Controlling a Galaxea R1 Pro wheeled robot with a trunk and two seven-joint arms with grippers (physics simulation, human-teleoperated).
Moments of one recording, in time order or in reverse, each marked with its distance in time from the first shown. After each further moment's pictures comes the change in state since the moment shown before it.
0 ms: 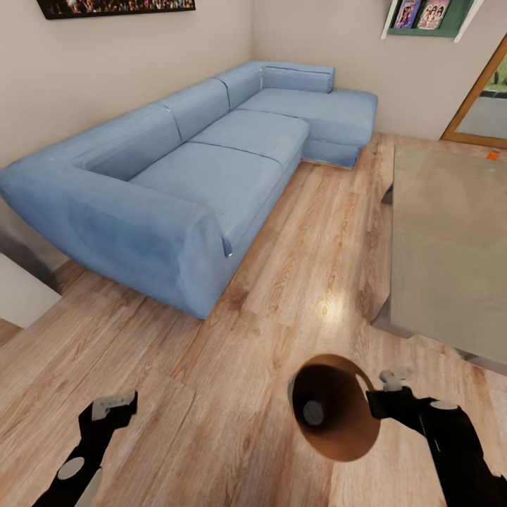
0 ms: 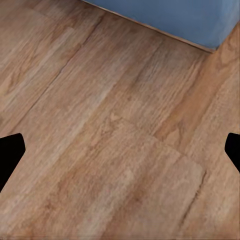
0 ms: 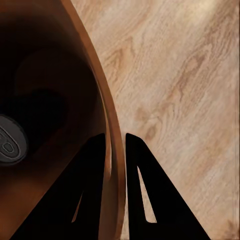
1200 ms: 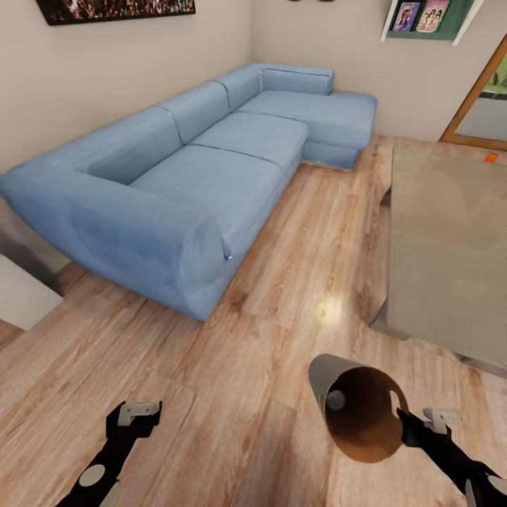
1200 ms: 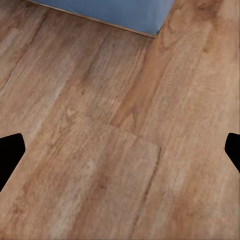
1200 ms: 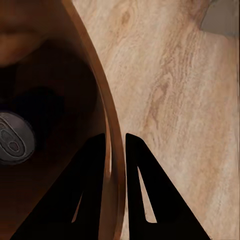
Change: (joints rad) left arm 0.000 0.000 -0.186 0.018 -0.004 -0.011 -0.010; right arm 0.032 0.005 -0.388 0.399 -0.240 -0.651 0.015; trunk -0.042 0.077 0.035
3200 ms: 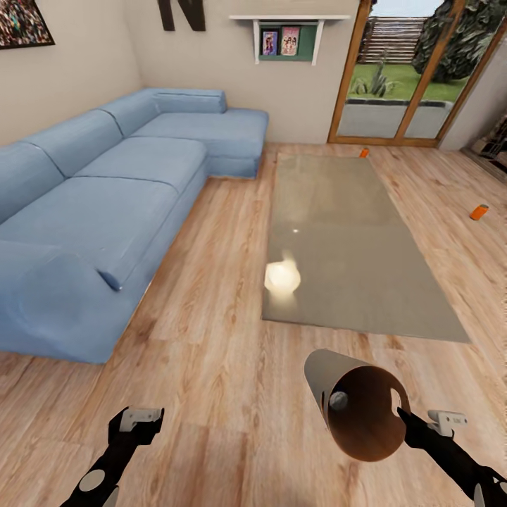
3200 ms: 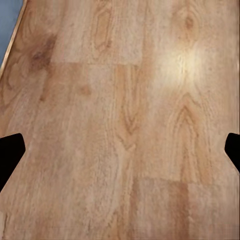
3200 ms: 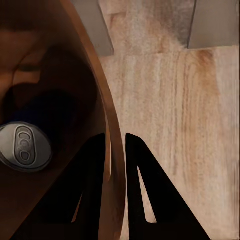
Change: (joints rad) left arm 0.000 0.000 -0.013 0.037 -0.001 0.000 -0.037; right arm 0.000 -0.004 -0.047 0.006 -0.051 -0.006 0.099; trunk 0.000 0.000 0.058
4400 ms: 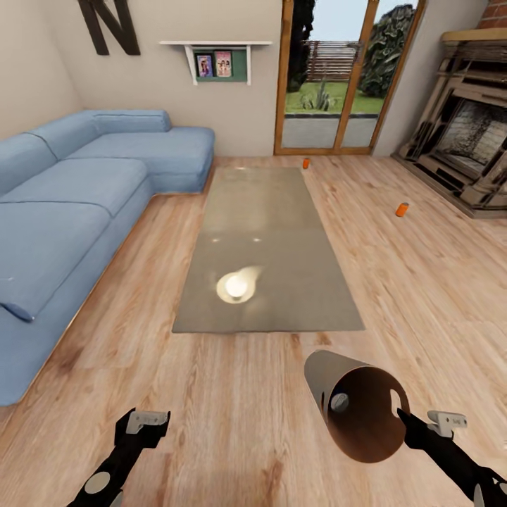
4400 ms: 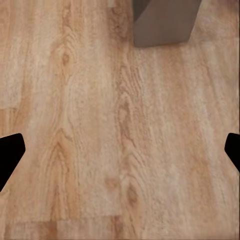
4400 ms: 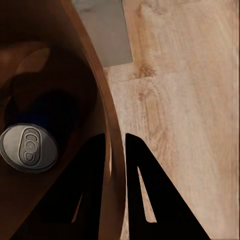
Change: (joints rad) left arm 0.000 0.000 -0.052 0.000 -0.002 0.001 0.000; right arm 0.000 0.000 0.000 0.007 0.002 -0.001 0.000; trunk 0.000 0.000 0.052
